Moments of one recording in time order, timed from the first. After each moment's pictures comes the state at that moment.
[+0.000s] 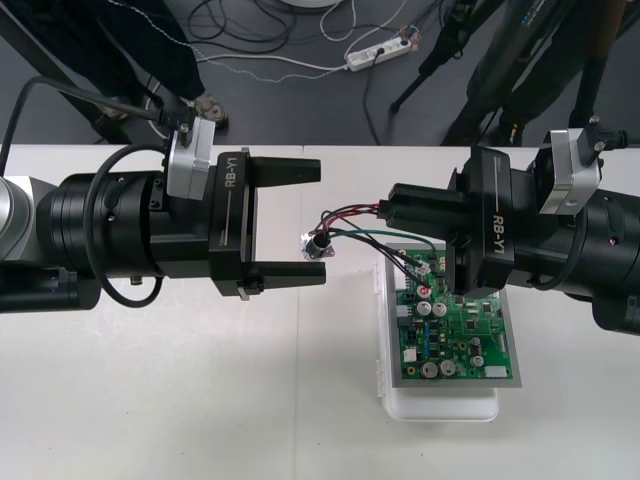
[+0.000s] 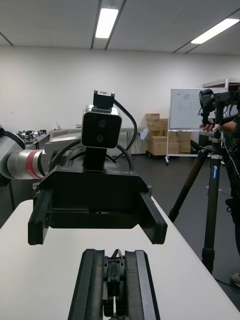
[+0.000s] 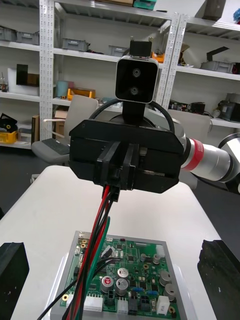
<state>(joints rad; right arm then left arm) -0.15 -0.36 -0.08 -2.03 1.13 -1.27 -0.23 -0.30 0.71 -0.27 -2.02 -1.01 -0.96 0.28</state>
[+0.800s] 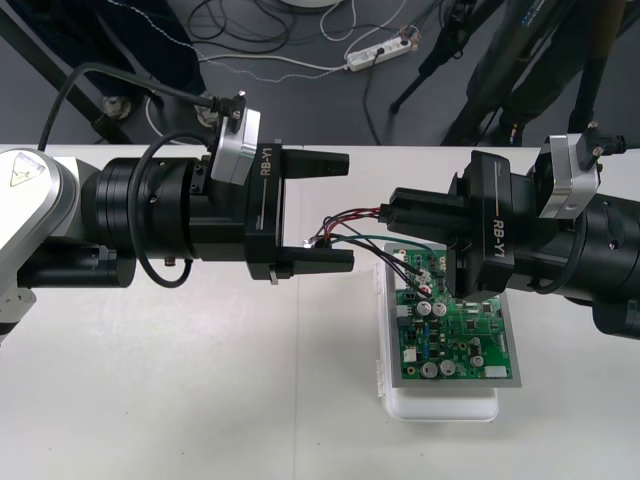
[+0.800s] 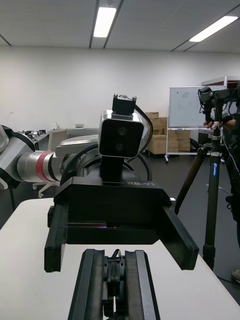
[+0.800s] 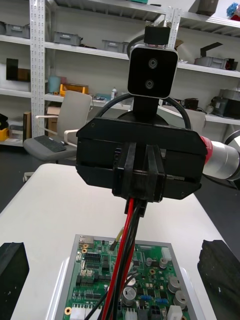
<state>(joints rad) -0.14 -0.36 -0.08 -2.03 1.13 -1.27 -0.23 -0.42 0.67 -0.35 -1.91 -1.03 -0.96 0.28</state>
